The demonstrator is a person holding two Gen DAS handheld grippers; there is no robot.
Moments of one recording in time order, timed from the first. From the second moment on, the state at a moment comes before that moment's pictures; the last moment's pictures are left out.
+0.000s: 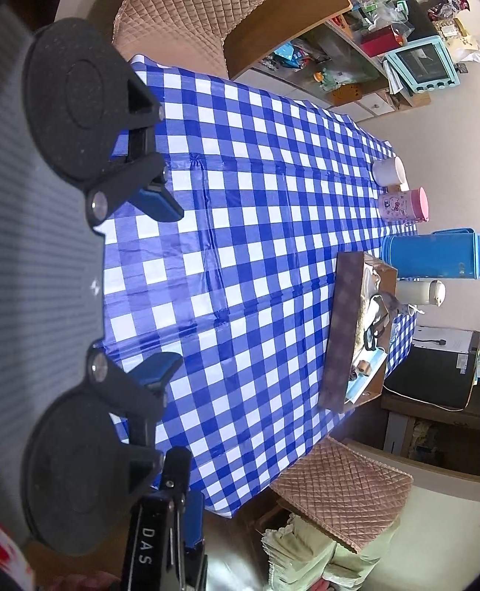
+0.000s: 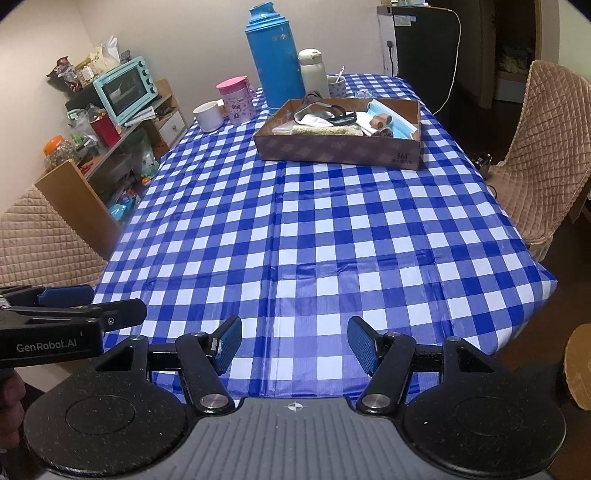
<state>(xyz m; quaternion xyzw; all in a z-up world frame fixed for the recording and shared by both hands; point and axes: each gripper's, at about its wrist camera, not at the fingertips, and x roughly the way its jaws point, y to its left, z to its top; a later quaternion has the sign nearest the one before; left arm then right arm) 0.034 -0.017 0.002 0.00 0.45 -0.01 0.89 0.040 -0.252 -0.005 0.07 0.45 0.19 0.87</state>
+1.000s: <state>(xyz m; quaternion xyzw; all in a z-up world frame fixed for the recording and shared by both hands) 0.033 -0.019 0.003 0.00 0.45 -0.01 0.89 0.039 -0.251 -0.001 0.07 0.45 0.19 0.87</state>
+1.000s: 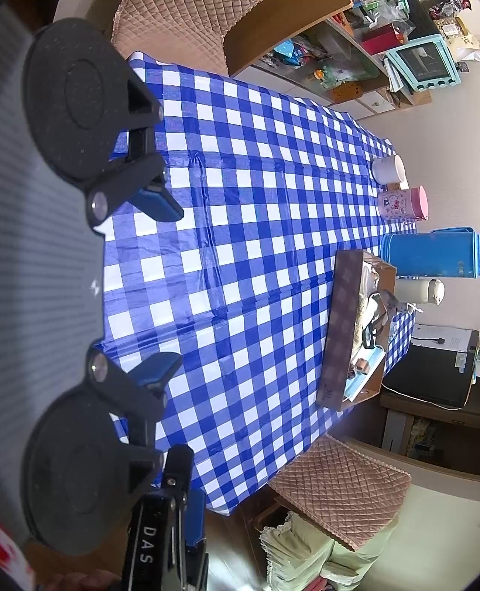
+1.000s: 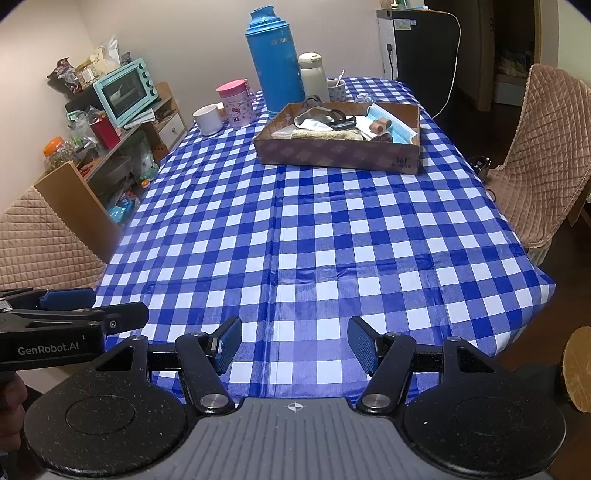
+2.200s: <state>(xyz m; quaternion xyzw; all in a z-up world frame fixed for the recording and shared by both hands) 0.034 -0.019 0.007 -0.01 0.44 -0.01 0.90 0.039 -0.251 -0.001 0.07 0.45 0.19 0.87</state>
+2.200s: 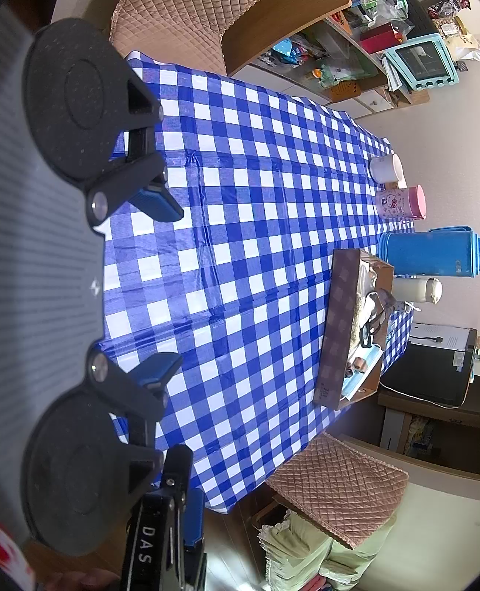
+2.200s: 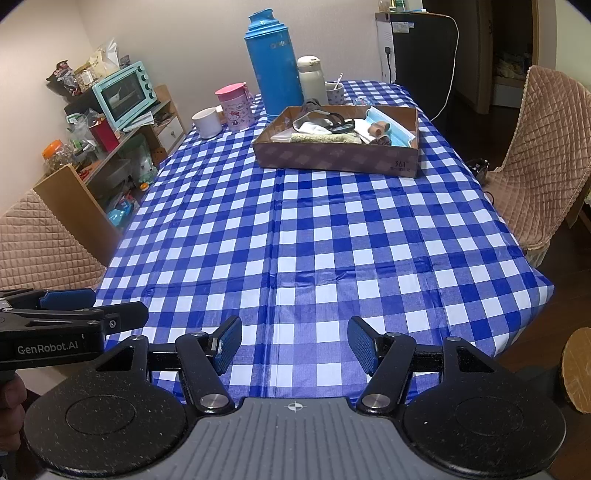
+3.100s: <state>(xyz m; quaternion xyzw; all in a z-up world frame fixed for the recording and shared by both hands) 0.036 -0.019 0.005 -0.01 0.44 -0.01 0.90 0.041 -0.251 -0.002 0.07 0.45 0.19 0.87</state>
